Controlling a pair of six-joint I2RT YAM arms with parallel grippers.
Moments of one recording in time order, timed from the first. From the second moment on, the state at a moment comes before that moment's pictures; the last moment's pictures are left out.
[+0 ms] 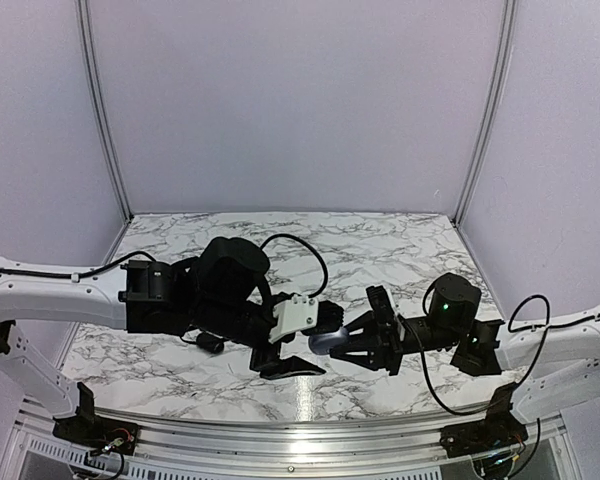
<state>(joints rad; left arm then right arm) -1.25 1.49 1.17 -0.27 0.27 0.39 0.92 1.13 0.40 0.64 -0.68 0.00</state>
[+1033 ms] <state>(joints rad) -0.89 1.30 0.84 0.08 -0.30 -0.23 0.58 1.79 0.89 0.48 -0.57 0.18</state>
